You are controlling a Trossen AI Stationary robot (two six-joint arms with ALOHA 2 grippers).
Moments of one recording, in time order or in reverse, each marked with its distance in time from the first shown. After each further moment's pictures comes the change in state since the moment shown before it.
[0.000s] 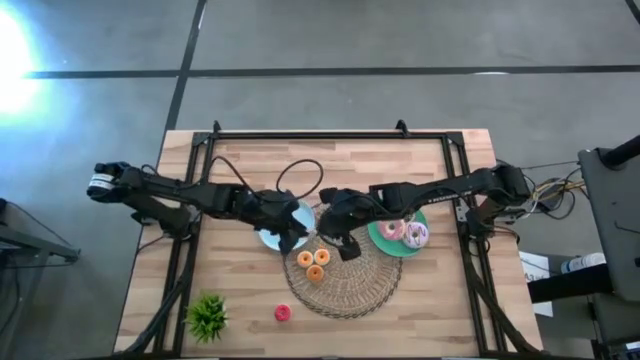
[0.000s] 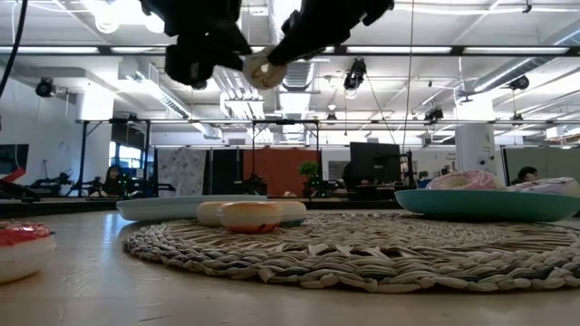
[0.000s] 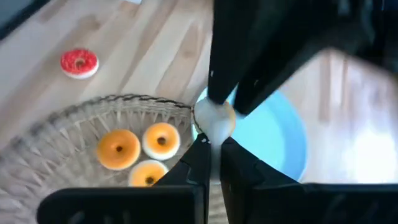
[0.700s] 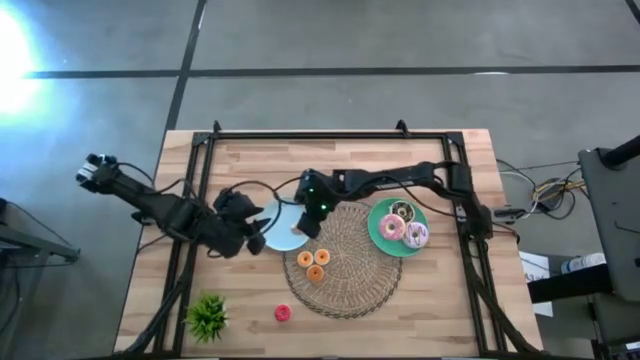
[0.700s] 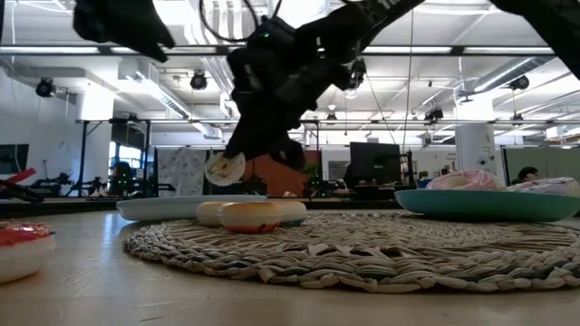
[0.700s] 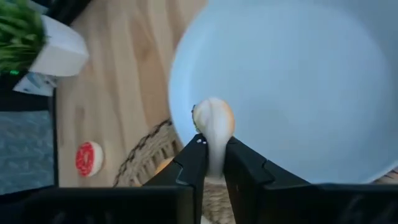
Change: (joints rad) left arm -0.337 -0.210 0.000 -0.509 -0.725 -0.273; right arm -0.210 0.403 0.206 0.034 -0.373 0.756
